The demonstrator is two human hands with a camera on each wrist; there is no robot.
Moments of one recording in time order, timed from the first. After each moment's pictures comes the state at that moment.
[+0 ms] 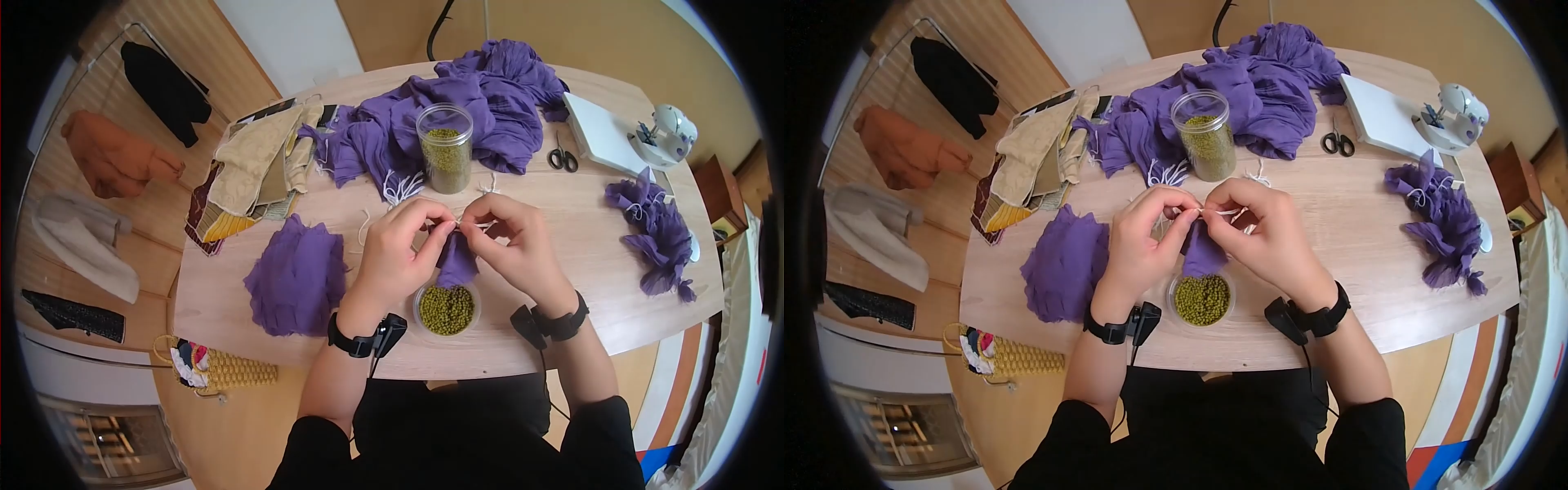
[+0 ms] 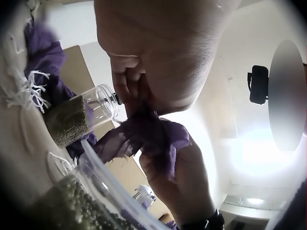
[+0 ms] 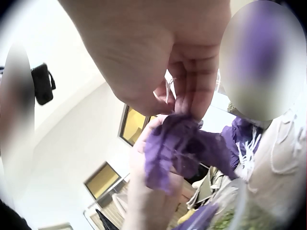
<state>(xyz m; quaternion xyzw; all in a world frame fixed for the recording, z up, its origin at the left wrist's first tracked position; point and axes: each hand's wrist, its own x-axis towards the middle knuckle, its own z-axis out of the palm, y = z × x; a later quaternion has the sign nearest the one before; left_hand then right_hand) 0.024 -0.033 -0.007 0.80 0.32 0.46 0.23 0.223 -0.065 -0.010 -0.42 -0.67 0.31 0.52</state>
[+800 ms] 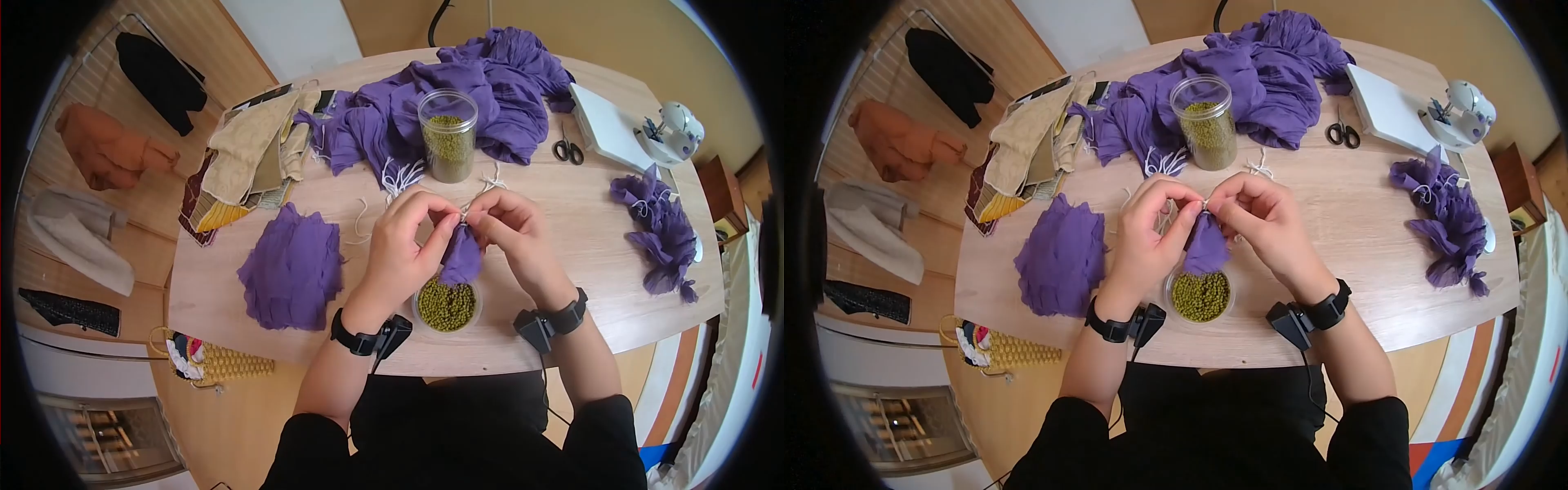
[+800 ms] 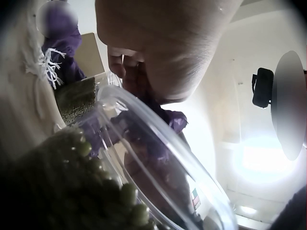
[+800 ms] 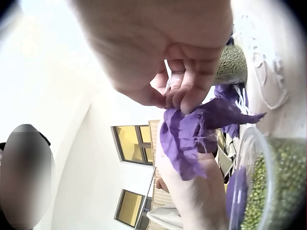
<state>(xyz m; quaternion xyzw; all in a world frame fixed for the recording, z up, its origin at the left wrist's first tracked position) 0.028 -0.033 -0.024 0.78 0.33 0.47 0.24 0.229 -0.058 -0.038 -0.35 -0.49 0.58 0.55</state>
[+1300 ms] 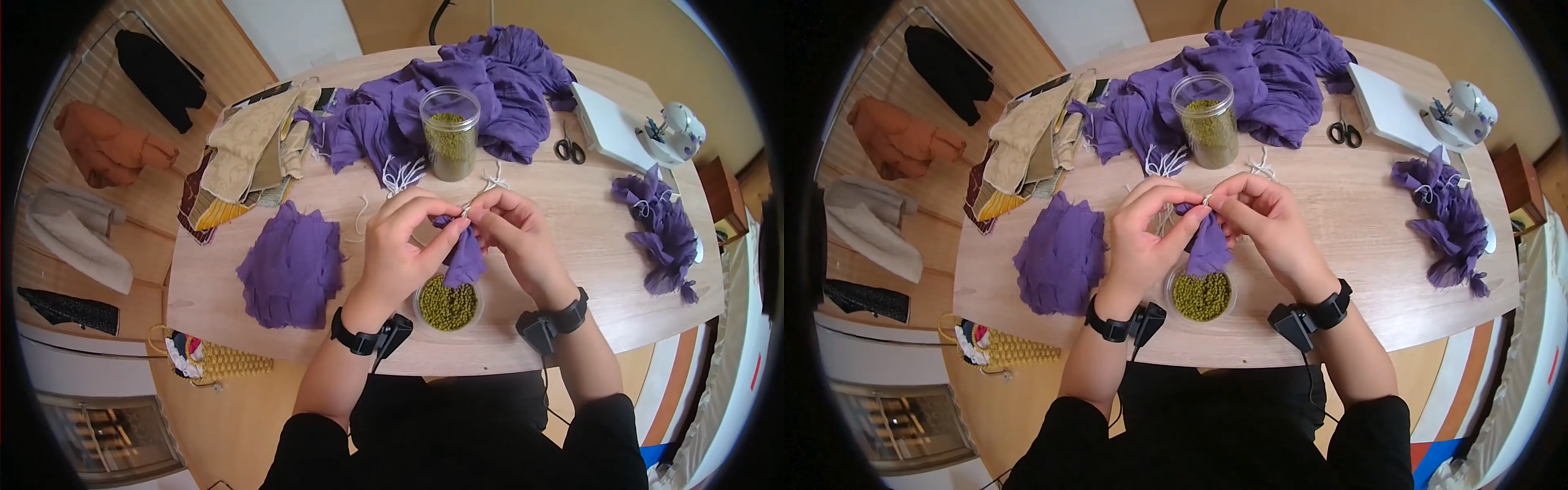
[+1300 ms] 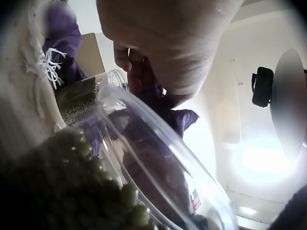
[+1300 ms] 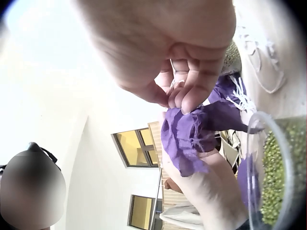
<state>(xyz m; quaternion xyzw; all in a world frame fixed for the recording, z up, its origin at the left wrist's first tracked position) 0.028 -0.031 -0.026 0.77 0.30 0.52 0.21 0.228 -0.059 -0.038 -0.34 -0.42 0.65 0.53</state>
